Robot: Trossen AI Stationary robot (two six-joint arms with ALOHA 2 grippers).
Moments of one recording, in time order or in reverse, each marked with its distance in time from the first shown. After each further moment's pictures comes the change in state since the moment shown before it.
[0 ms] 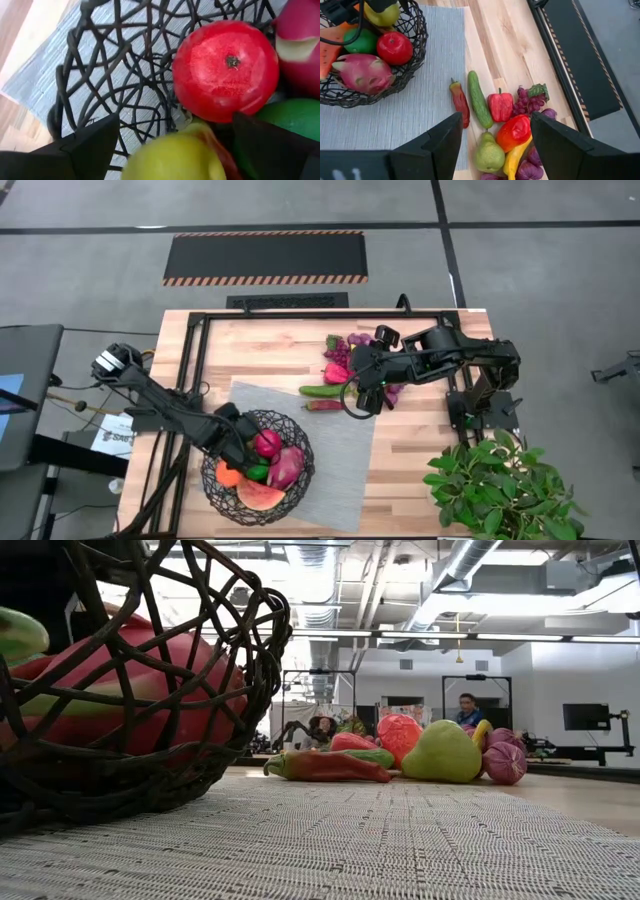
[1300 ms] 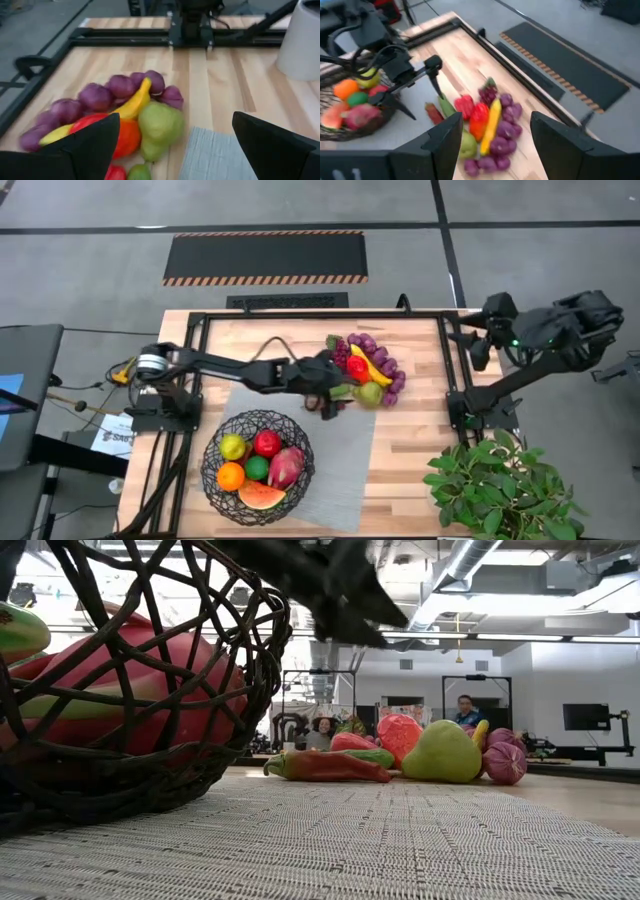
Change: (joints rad) left arm 0.598 0.324 0.270 1.045 0.242 1.075; right arm 0.070 -0.803 -0.517 0.000 0.217 0.312
